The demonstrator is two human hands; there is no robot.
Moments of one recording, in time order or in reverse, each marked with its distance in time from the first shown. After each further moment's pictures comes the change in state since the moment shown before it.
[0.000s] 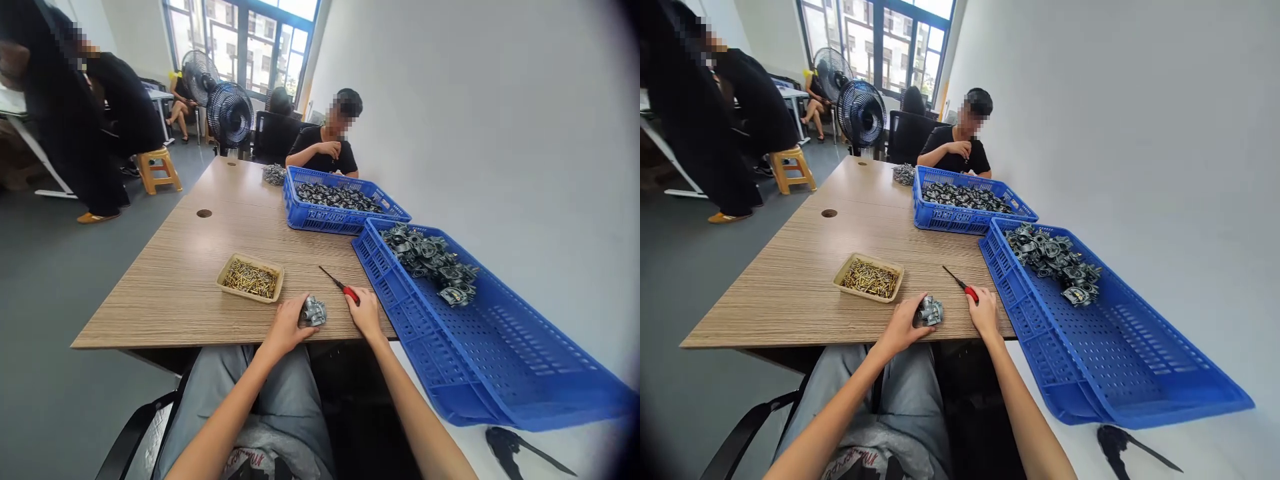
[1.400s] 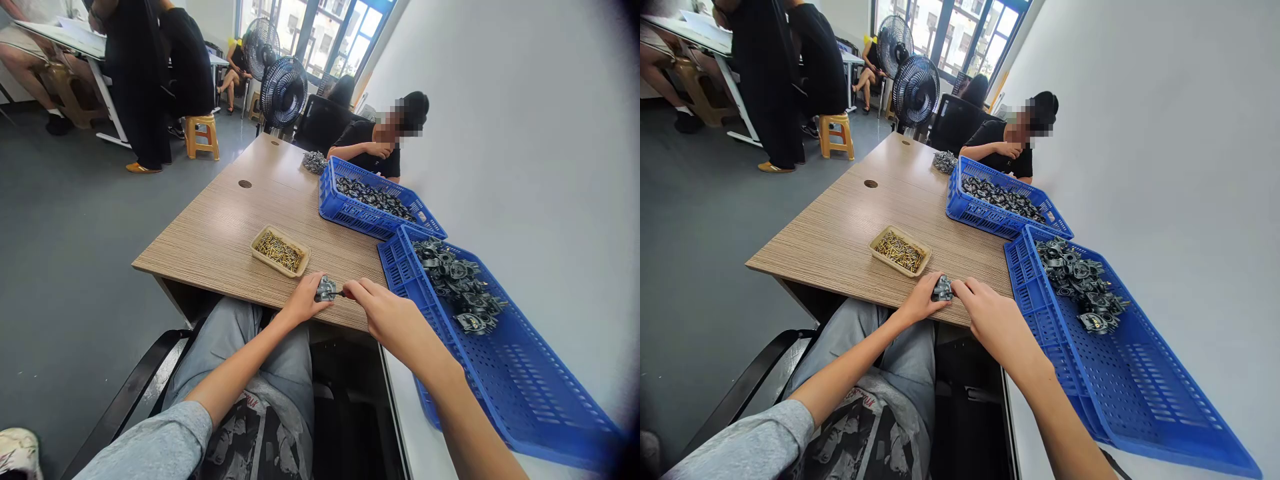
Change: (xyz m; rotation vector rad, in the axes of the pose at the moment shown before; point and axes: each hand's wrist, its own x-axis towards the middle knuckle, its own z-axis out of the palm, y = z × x) left_hand -0.006 0.002 0.002 -0.107 0.196 0.047; right_hand -0.022 -0.191 -0.137 -0.519 -0.532 -0.675
